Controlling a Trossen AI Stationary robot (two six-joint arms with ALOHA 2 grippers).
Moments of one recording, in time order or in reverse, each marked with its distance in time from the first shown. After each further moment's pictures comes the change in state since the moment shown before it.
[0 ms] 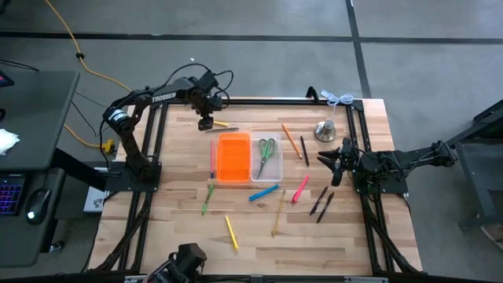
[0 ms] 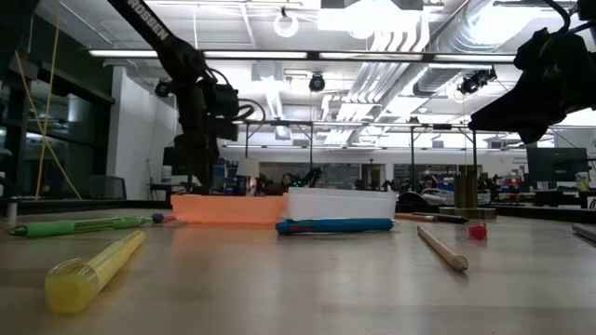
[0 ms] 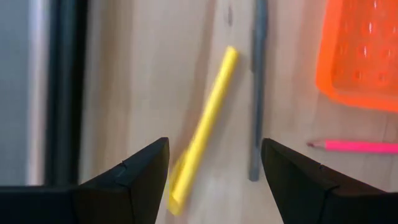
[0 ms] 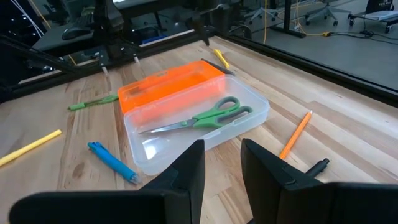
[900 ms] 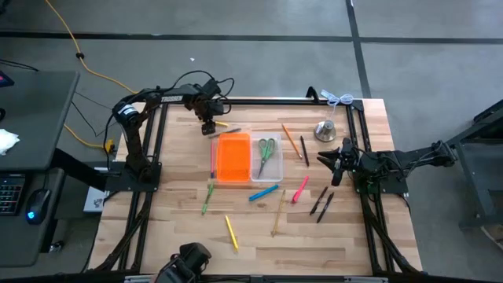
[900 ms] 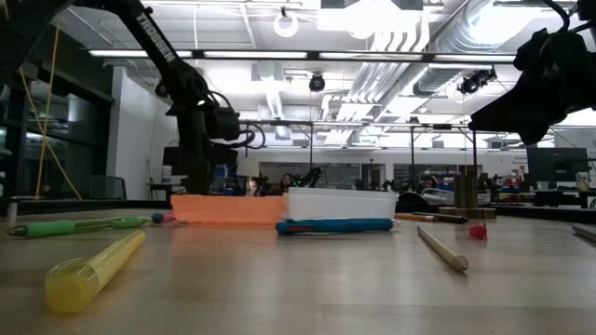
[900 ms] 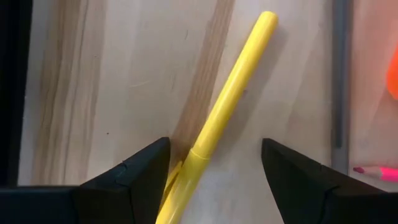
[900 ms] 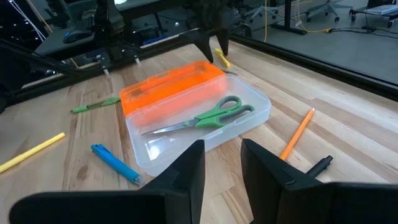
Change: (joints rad) left arm 0.000 0.125 -0.061 0.133 -0.031 -0.105; right arm 0.000 0.000 0.000 0.000 -0.004 0.026
